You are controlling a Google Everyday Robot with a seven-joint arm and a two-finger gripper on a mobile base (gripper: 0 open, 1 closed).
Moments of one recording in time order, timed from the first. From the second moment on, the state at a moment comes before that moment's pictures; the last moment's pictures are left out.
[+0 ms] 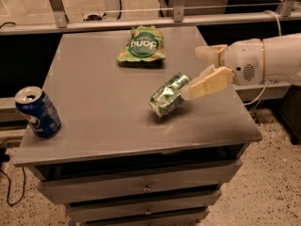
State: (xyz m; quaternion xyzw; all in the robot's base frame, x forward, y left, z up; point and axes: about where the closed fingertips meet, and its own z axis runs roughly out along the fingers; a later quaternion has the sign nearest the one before) arm 0.522 -0.106 0.949 -0.45 0.69 0.34 0.46
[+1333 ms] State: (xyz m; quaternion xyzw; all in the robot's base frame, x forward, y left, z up) arm 0.525 -0.200 0.933 -0.43 0.72 0.27 0.47
